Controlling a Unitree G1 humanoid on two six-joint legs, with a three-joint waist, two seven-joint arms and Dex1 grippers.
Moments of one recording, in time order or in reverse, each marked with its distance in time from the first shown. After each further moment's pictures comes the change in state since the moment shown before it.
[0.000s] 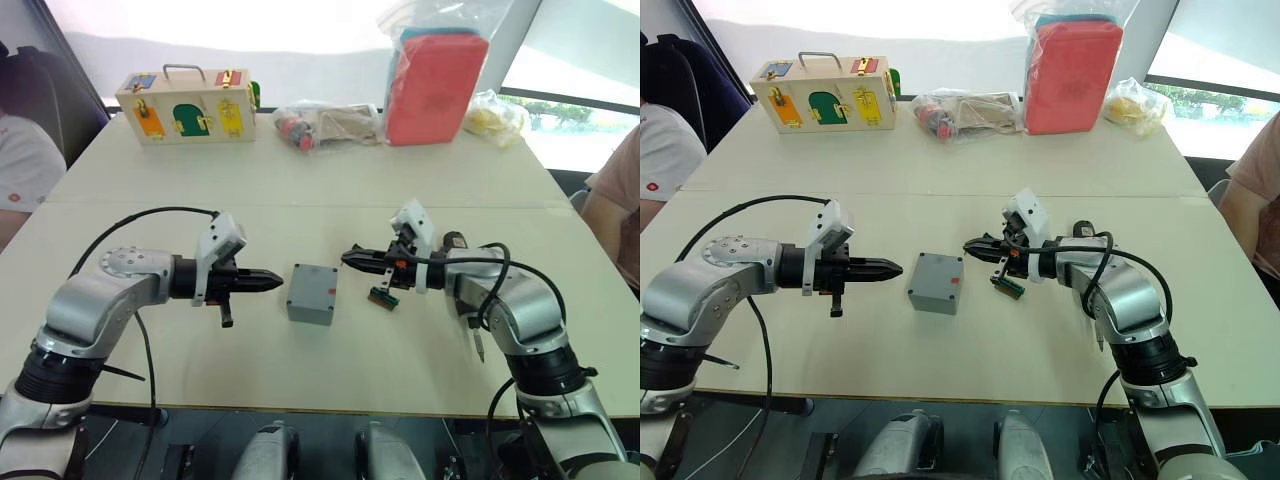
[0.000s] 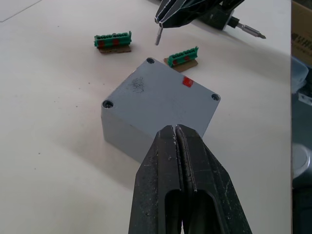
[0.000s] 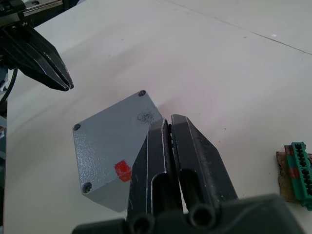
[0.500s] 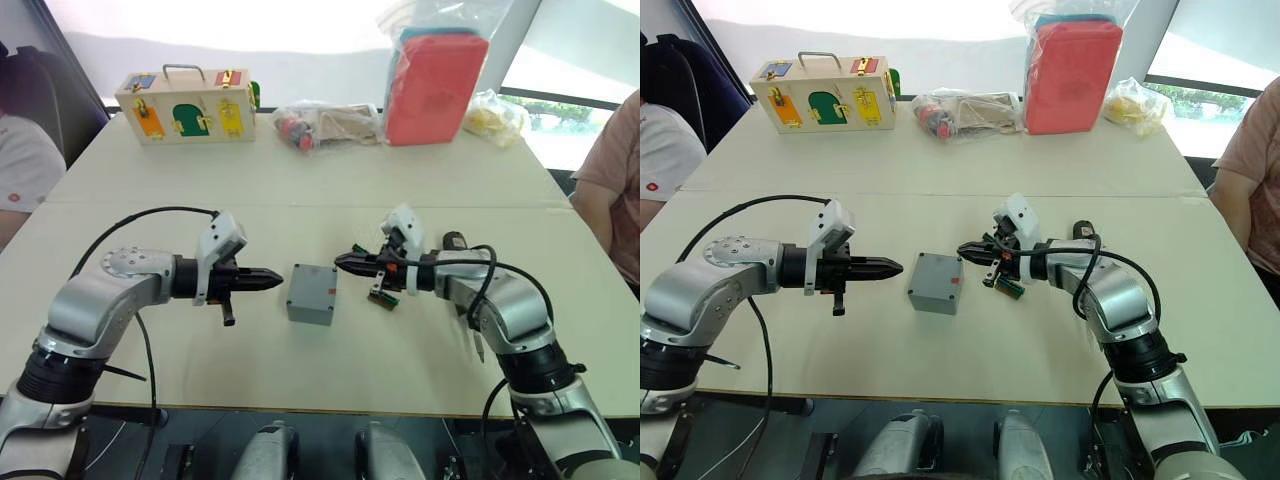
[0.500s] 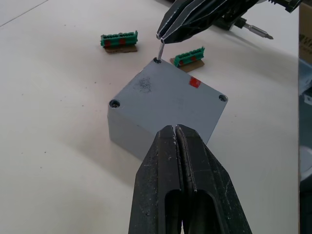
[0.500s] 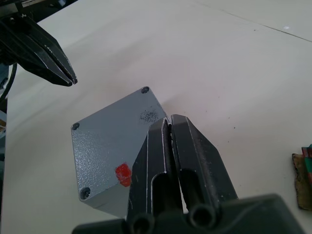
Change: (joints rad) left arm 0.000 -0.007 0.000 0.003 0.008 0.001 0.023; right arm -0.014 0.018 0.050 0.052 -0.011 -0.035 -0.012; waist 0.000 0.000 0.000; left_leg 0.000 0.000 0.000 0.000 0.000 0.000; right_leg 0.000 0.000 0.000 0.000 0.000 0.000
